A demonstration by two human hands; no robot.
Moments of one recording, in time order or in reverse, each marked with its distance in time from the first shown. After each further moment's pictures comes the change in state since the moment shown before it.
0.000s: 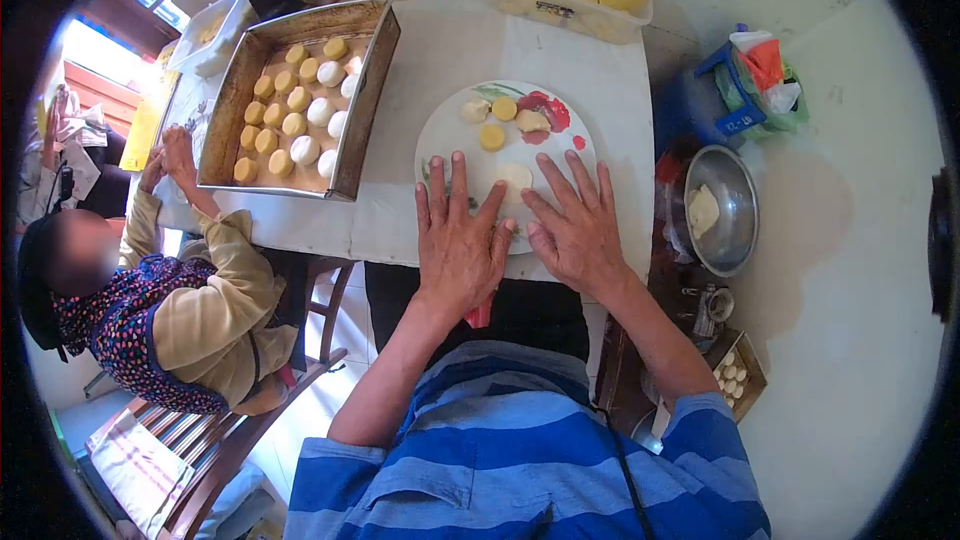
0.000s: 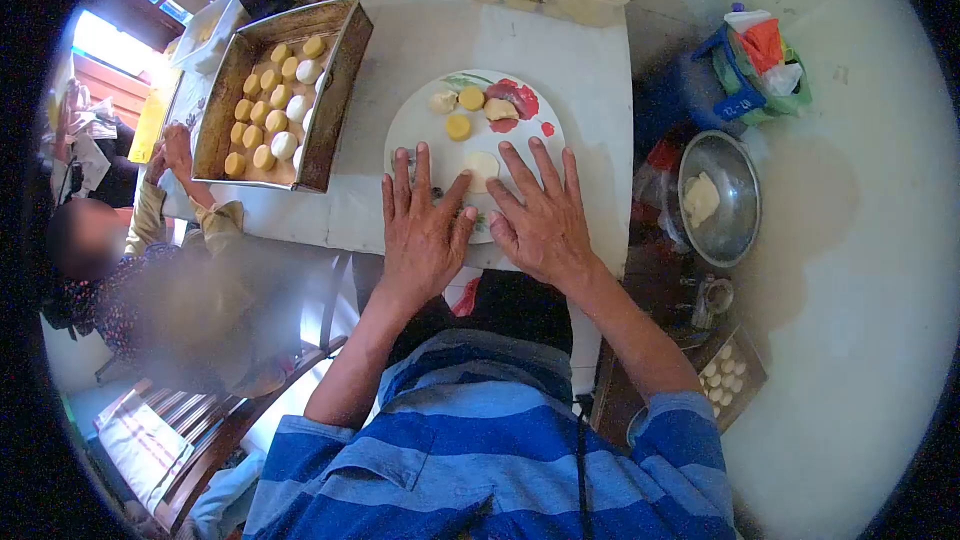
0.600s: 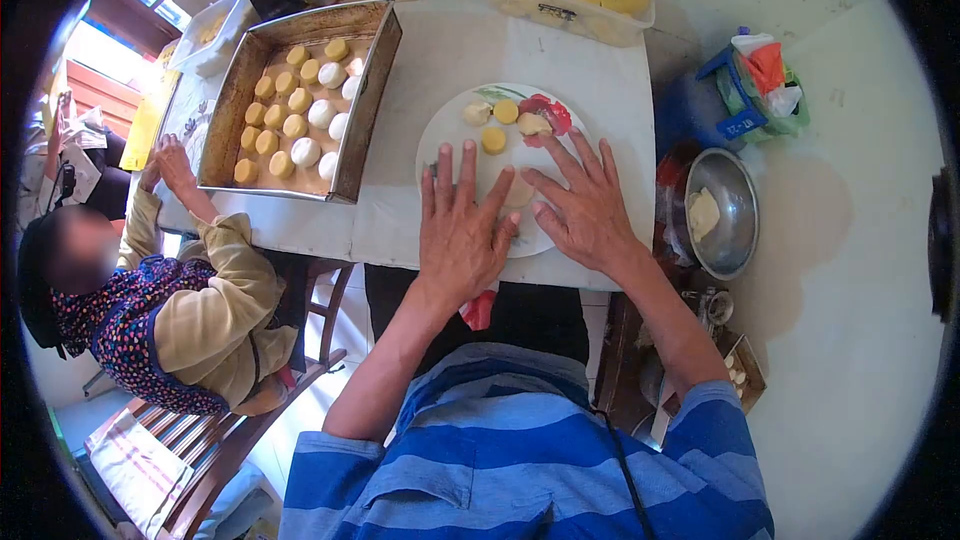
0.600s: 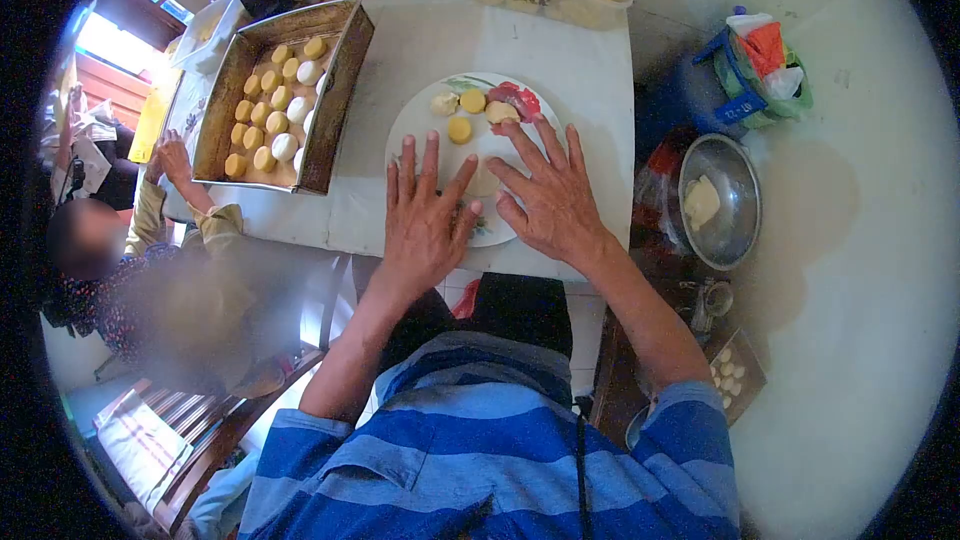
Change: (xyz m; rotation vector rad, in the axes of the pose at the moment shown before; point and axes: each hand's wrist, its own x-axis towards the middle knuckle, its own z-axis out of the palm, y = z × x) left_hand 0.018 -0.006 -0.001 0.024 0.004 0.071; right_hand 0.026 0.022 -0.013 -0.002 -0.064 -0.010
